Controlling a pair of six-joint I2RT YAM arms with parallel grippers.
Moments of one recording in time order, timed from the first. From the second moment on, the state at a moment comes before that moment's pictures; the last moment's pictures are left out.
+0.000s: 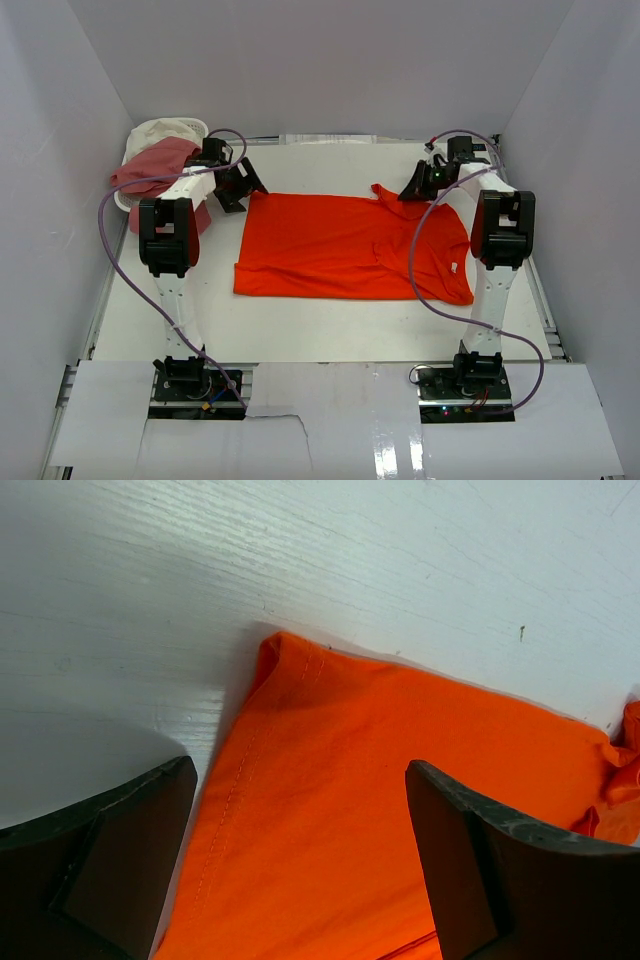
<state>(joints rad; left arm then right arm) -0.06 2.21 1.73 -0.52 0.30 -0.56 0.00 2.26 1.74 -0.52 -0.72 0.20</state>
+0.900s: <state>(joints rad) -0.06 2.24 1.79 -0.55 0.23 -0.57 -0.06 2.07 1.80 -0.49 -0.62 0.20</state>
